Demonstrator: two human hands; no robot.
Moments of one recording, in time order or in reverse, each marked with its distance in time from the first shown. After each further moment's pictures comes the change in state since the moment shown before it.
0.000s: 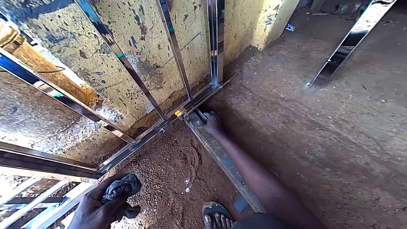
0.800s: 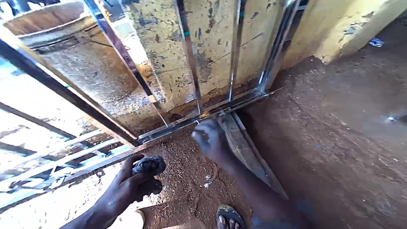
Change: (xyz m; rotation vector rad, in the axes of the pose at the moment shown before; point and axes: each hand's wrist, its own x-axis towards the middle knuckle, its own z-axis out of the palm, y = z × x) left_hand -0.033 -0.003 -0.016 -0.193 0.136 -0.281; right_hand -0.127 -0.158 -0.013 0.308 -0.101 -0.598
